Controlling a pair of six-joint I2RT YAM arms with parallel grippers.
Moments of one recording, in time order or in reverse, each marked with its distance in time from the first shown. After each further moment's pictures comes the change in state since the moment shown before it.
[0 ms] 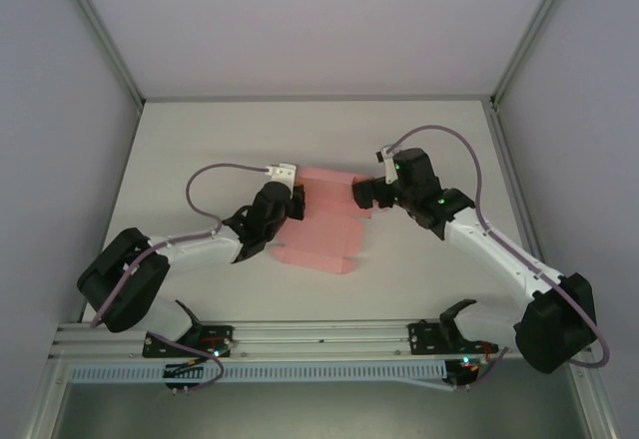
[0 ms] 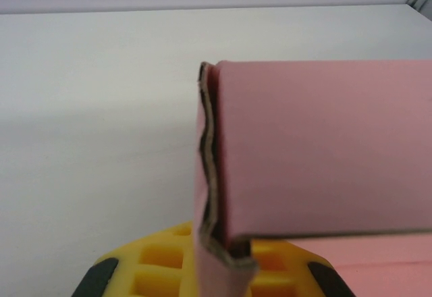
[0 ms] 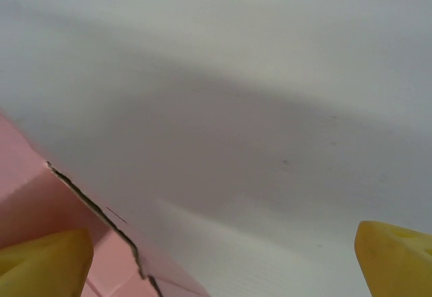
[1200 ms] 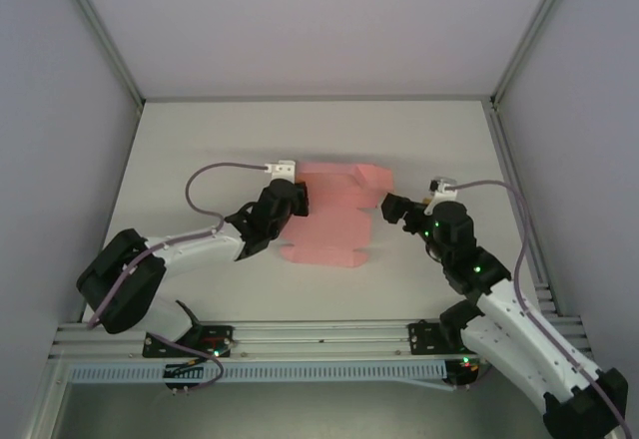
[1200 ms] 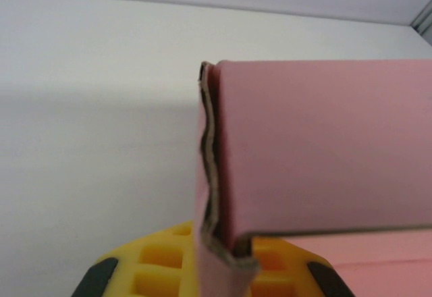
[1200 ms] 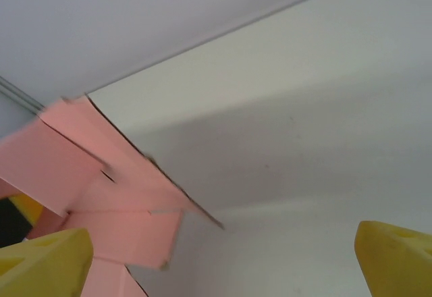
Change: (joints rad) left arm -0.031 -0.012 0.068 -0.102 -0.057 -0.138; right arm -0.005 -0.577 -0.414 0.137 0.179 0.423
